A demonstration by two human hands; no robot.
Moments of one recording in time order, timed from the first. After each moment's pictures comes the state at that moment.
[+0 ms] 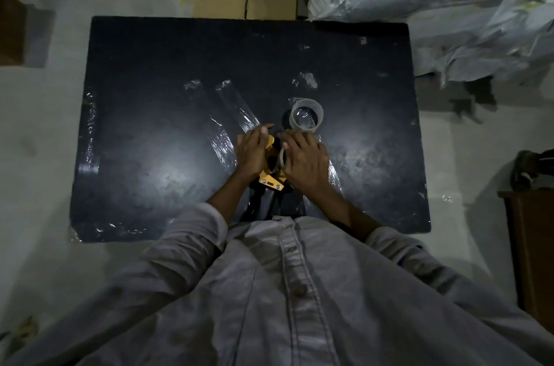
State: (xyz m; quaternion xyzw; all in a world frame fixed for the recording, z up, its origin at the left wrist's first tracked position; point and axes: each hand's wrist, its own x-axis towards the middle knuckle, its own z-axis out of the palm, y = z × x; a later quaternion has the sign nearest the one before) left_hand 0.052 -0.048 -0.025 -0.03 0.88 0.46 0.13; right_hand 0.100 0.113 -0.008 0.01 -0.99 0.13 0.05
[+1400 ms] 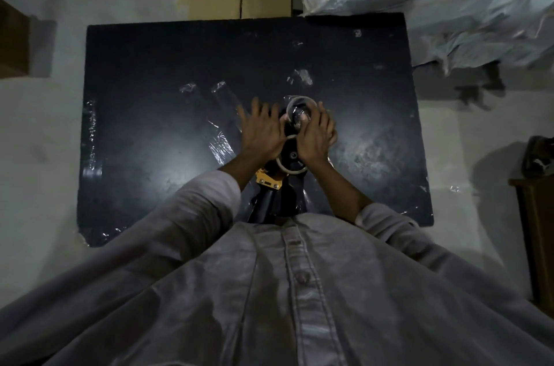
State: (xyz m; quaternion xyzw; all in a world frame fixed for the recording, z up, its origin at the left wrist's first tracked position) left_hand 0.002 -0.007 -0.001 0.14 0.98 0.03 0.11; right_hand 0.043 0.134 -0.035 -0.25 -0.91 0.34 -0.04
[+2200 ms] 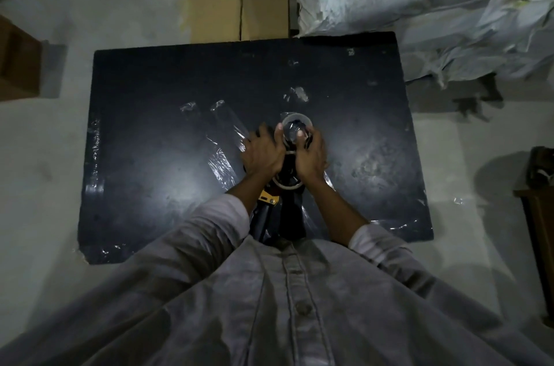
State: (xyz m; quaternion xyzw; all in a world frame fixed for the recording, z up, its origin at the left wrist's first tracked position) left_hand 0.013 0.016 -0.011 -0.09 0.96 0.21 0.17; right_hand 0.054 0.132 -0.036 -0.34 -0.80 0.49 -0.03
